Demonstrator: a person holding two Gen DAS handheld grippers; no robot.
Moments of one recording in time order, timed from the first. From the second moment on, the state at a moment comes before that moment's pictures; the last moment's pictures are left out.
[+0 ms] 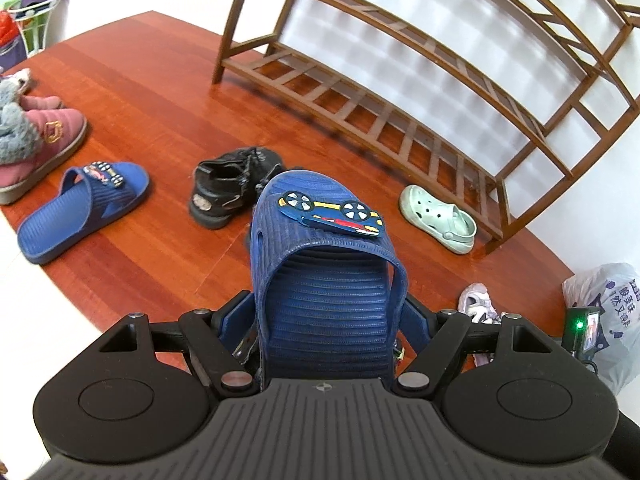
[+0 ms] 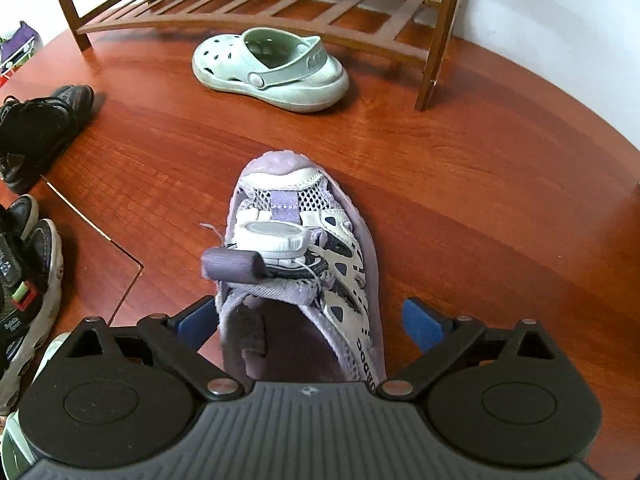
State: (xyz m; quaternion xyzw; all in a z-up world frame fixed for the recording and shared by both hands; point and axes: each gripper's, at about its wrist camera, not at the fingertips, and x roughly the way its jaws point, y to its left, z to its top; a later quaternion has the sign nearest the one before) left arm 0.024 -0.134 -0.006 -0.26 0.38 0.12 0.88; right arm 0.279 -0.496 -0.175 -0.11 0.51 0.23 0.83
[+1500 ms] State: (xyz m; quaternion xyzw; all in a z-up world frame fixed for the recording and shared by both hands) left arm 0.059 0.043 -0.107 -0.12 0.49 -0.01 0.86; right arm 0.141 -0.426 -0.040 0.02 0.49 0.15 0.86
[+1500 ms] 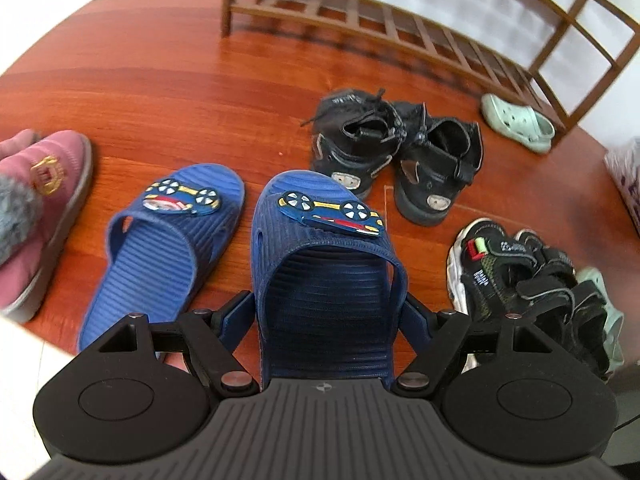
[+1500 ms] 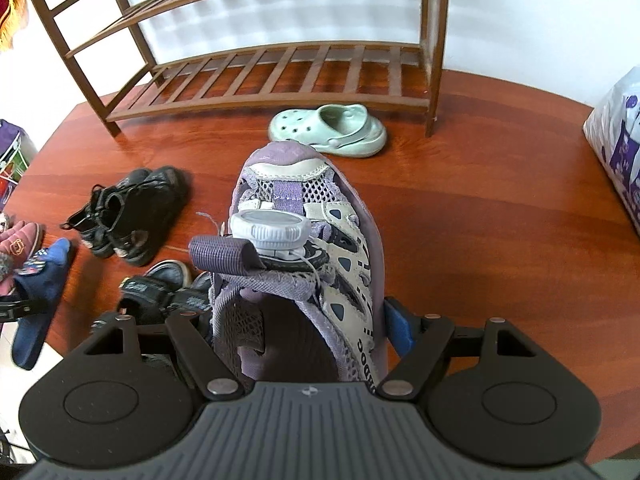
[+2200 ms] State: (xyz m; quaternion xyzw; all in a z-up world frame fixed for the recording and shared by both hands) left arm 0.066 0.062 -0.141 -0.12 0.51 -0.04 0.85; right arm 0.103 -0.348 -0.026 0.02 0.48 0.15 0.86
